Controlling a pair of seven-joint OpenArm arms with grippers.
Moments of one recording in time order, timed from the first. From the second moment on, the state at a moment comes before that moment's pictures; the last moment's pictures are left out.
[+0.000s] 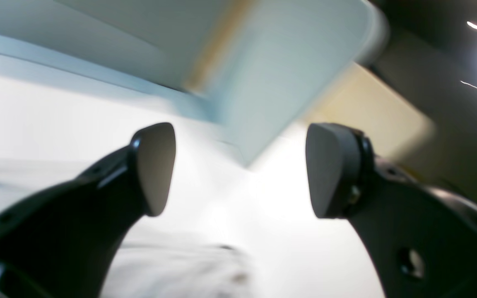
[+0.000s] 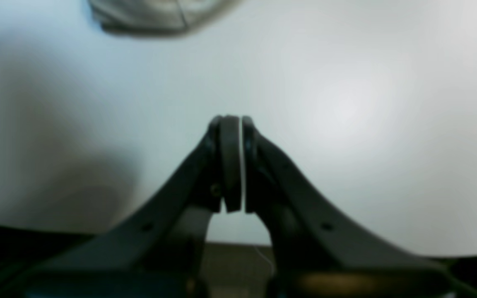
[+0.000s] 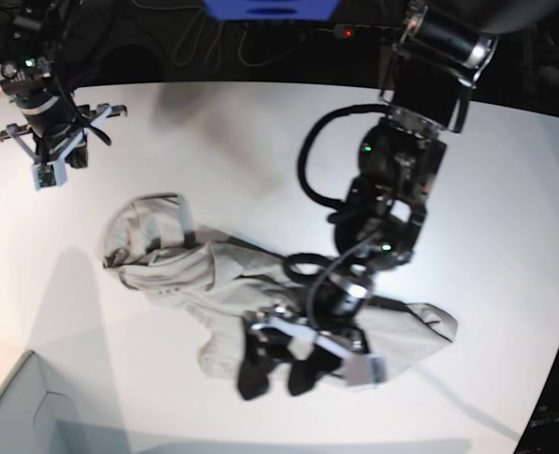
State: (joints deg) left arm -13.2 -4.2 18.4 83.8 -45.9 -8.9 6.1; right arm -23.3 -1.4 29.5 109.6 -0.4 32.6 -39.5
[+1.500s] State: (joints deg) left arm -0.1 -18.0 -8.3 62.5 -45.6 -8.7 6.8; right arm 3.4 -4.1 7.0 81.8 -1.5 32.6 -39.8
